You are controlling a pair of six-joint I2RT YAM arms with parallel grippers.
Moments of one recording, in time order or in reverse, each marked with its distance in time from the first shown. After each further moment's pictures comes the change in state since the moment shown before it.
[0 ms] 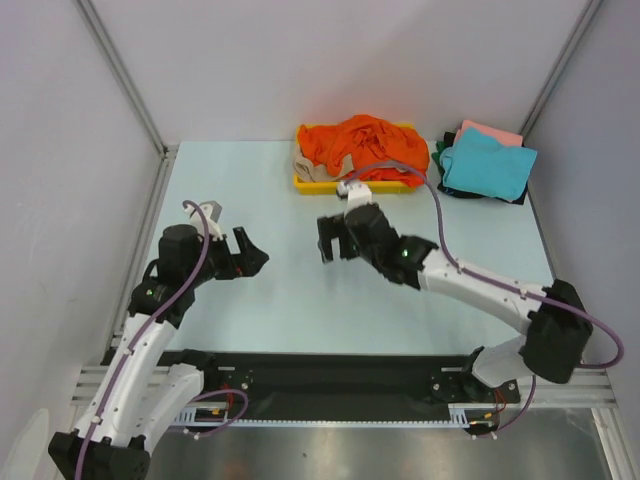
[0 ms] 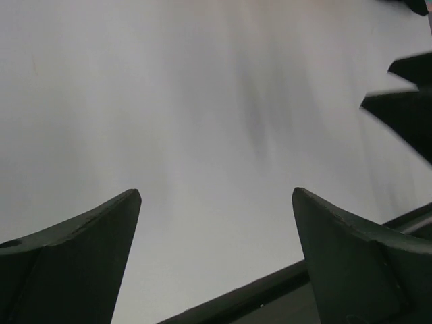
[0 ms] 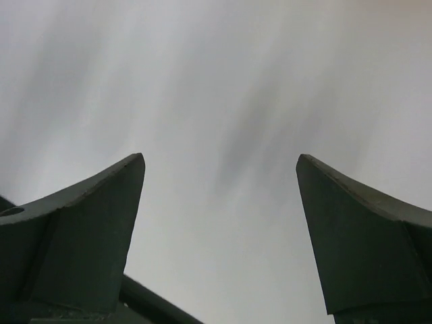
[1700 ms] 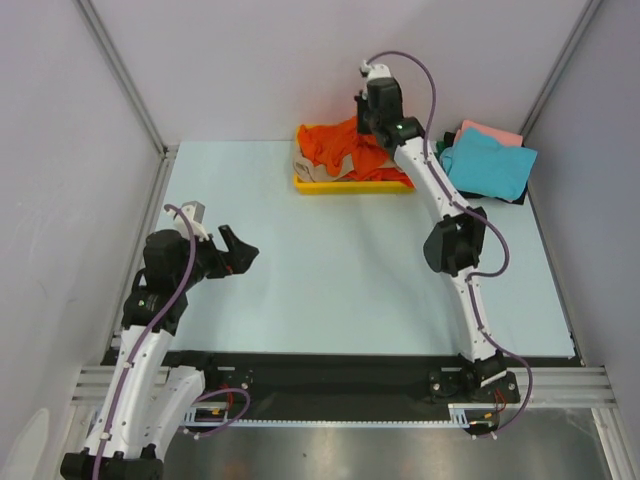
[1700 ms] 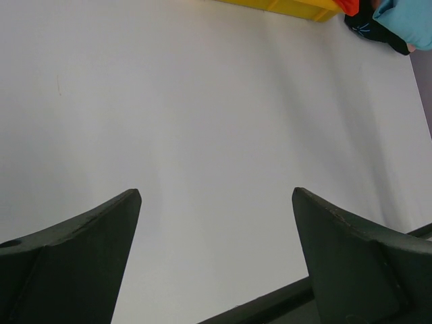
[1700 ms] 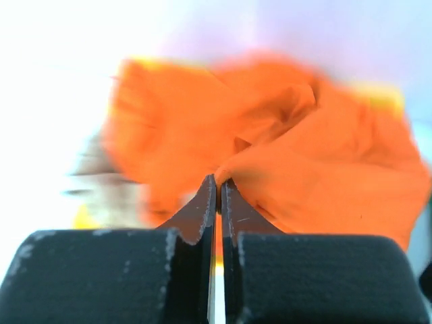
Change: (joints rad) left arm 0.116 -0.082 -0.026 0.039 0.042 0.000; right arm -0.540 1.057 1.529 -0.327 -0.180 -0.263
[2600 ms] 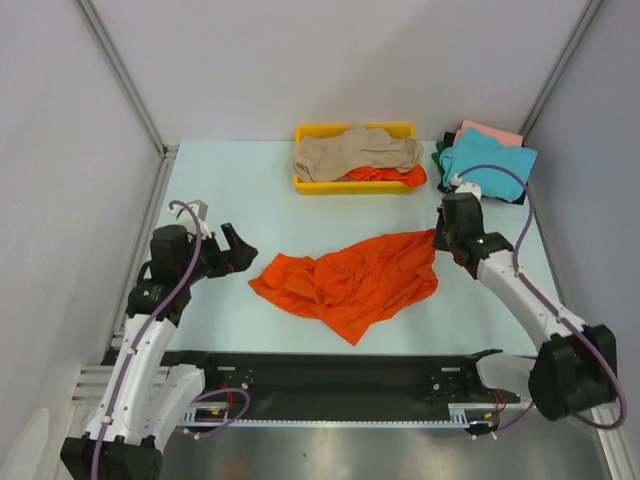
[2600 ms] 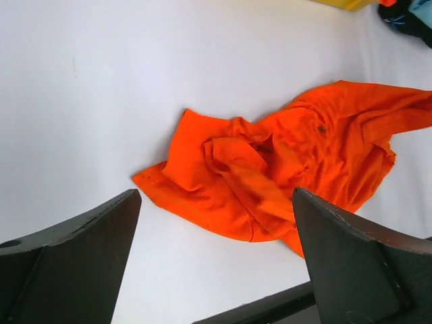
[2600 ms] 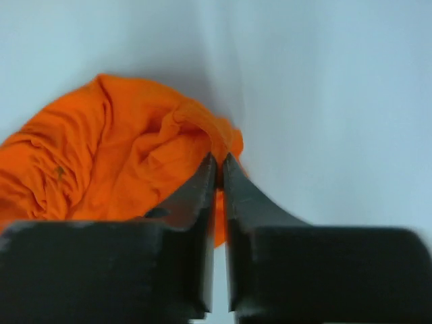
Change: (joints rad) left arm 0.000 0.058 0.000 -0.007 -0.039 0.000; right arm -0.095 -1.184 -1.668 0.165 0.140 0.190
